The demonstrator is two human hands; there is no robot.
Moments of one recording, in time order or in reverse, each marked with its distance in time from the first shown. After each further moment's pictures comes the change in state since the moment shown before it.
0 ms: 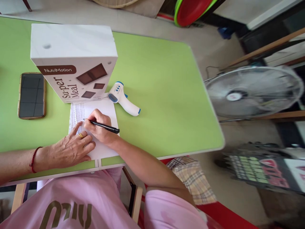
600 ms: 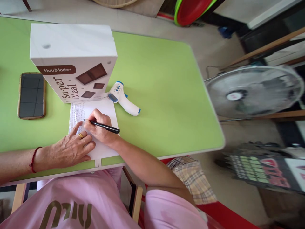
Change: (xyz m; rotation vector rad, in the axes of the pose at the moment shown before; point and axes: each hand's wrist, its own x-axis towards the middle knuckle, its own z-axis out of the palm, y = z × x) left_hand 0.000 -0.001 -0.002 -0.004 -0.012 0.002; right_hand 0.001 0.000 -0.001 -0.006 -0.005 -0.011
